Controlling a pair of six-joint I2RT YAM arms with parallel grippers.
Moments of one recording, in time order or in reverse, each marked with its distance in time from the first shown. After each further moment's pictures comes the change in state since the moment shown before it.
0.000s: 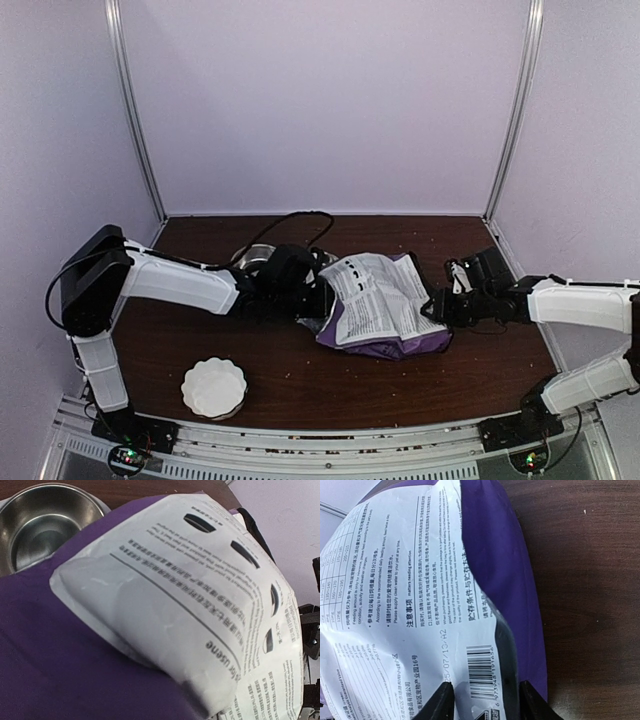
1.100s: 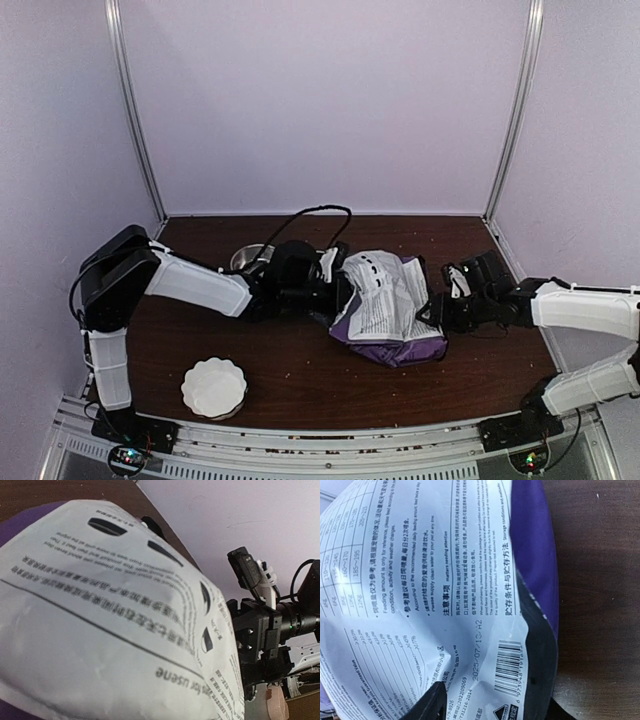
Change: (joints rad) left arm 0.020 0.122 0.039 0.358 0.357 0.030; right arm 0.049 -0.038 -0.011 -0.032 -0.023 0.043
